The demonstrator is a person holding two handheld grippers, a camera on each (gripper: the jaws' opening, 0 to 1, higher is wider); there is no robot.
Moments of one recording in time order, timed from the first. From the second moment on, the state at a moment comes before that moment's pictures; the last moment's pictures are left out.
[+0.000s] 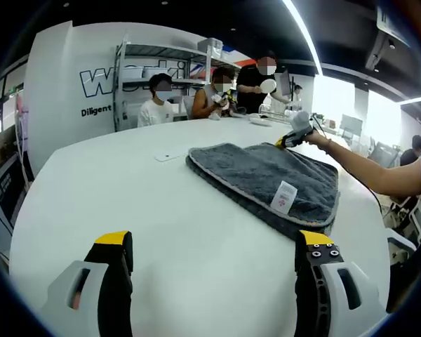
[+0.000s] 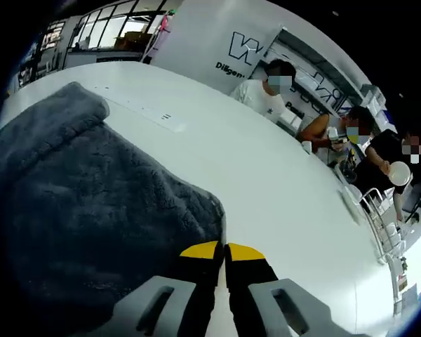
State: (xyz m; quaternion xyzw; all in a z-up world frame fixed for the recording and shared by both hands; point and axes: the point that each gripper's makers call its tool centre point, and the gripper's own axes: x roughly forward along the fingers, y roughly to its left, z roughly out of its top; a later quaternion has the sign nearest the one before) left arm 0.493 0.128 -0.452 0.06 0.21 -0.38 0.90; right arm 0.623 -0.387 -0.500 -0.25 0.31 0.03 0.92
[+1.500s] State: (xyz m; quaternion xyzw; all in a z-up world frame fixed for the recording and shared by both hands) left arm 0.488 0.120 -0.452 0.05 0.21 -0.39 0.90; right arm 0.408 -0.383 -0.470 -0.09 0.26 0.09 0.96
